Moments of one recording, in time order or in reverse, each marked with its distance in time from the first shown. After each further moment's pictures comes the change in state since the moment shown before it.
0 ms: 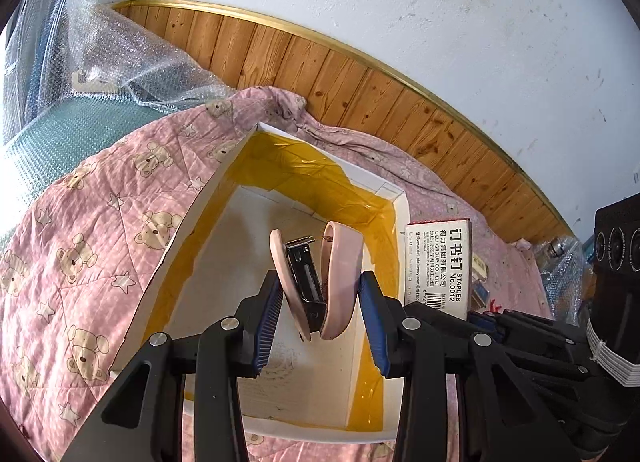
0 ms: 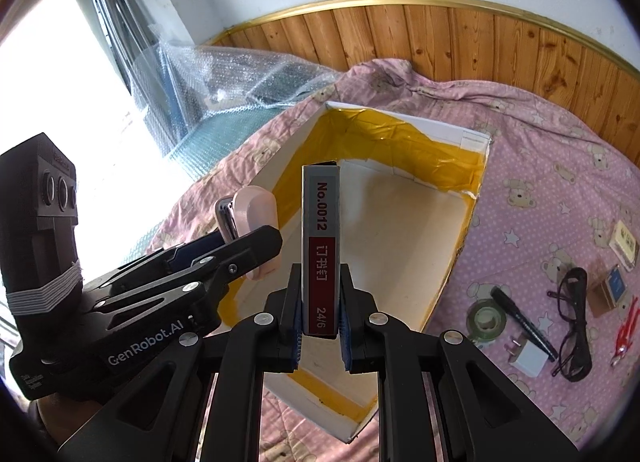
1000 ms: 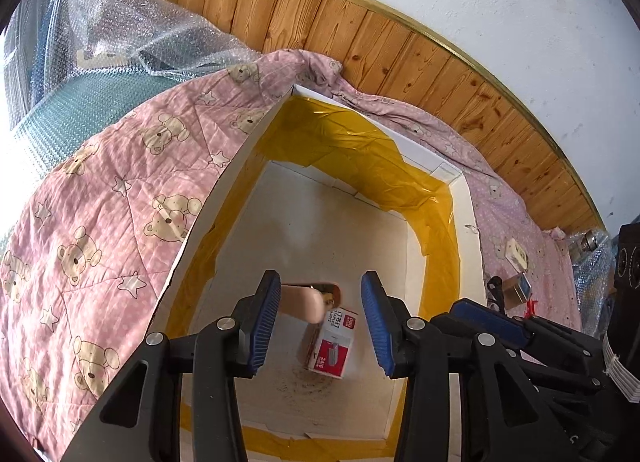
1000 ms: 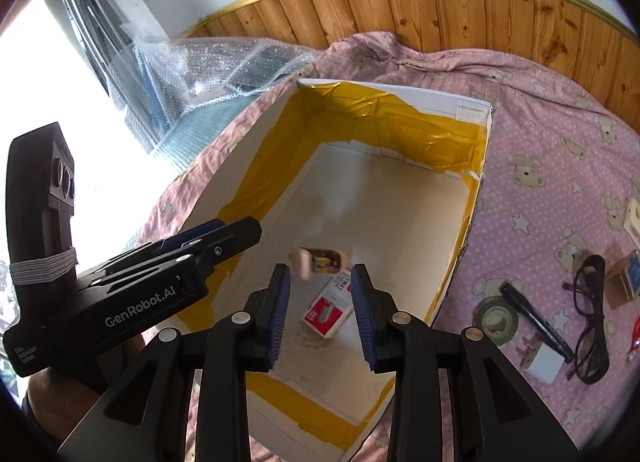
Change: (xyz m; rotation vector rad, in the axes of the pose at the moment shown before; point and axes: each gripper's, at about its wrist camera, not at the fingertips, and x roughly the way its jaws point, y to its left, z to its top) left arm 0.044 0.025 0.013 -0.031 0.106 0.092; right arm 0.034 -0.025 0.003 0.068 0.045 0.004
